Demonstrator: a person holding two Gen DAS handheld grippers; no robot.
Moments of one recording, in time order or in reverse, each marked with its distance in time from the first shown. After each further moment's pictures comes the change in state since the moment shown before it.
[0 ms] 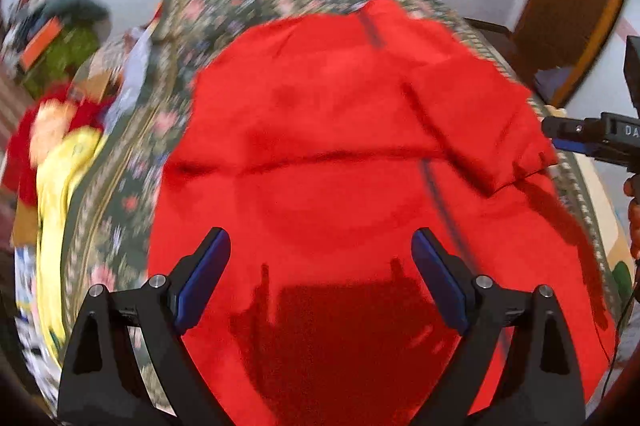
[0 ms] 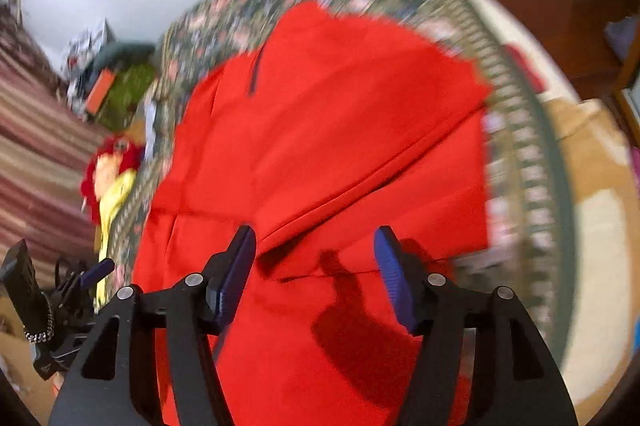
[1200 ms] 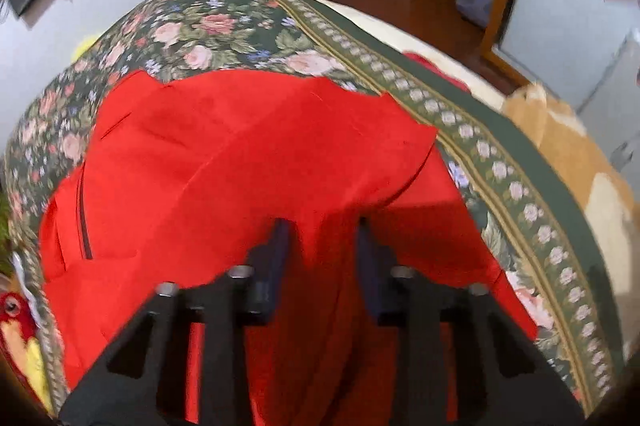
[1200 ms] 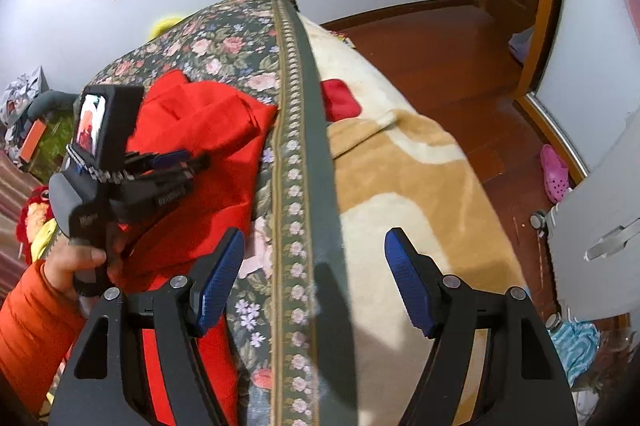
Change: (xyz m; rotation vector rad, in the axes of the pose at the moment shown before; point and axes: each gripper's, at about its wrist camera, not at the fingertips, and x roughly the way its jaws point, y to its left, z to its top) left arm 0.164 -0.232 0.132 0.401 0.012 -0.096; right arm -0.063 -0.113 -0.019 0.059 -0.161 -0.261
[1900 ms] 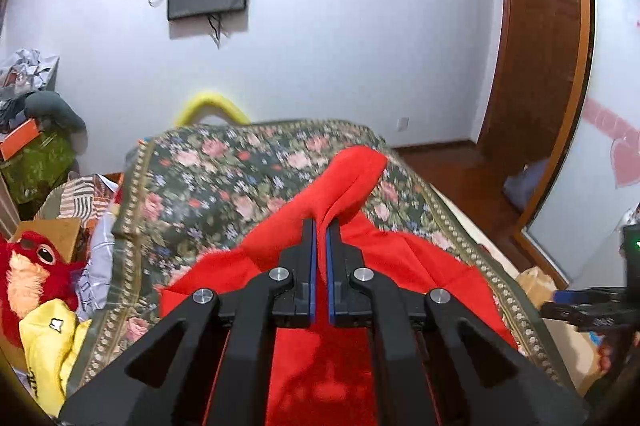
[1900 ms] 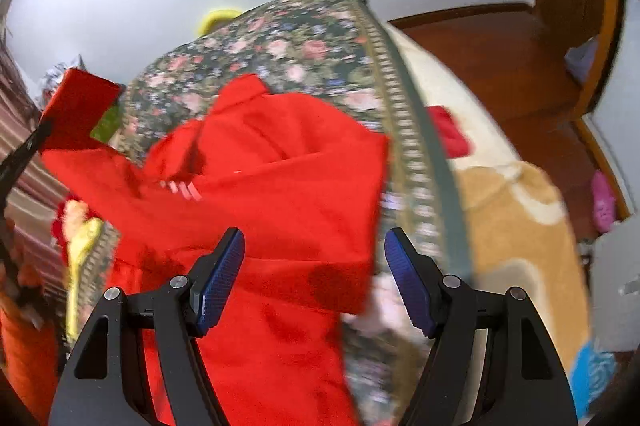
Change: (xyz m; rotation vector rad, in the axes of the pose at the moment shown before) left arm -0.224 0.203 -0.070 -0.346 -0.523 0.097; right arm 0.029 0.089 0.051 -0.047 0.040 0.171
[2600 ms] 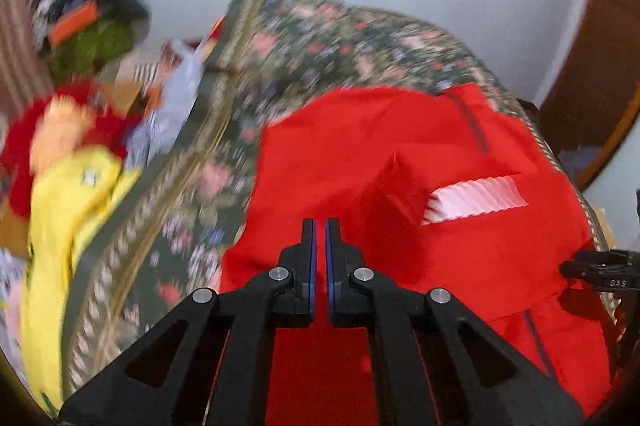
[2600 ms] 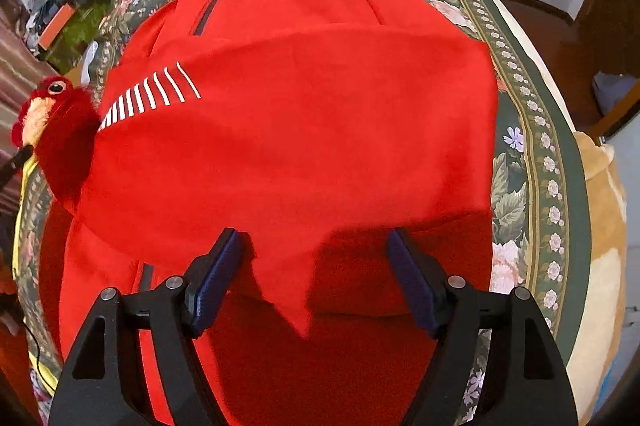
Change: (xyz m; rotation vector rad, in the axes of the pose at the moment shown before) left arm 0.009 0.137 -0.152 -0.229 0.319 0.173; right arm 0.104 0.058 -0.052 -0.216 0.244 -0.123
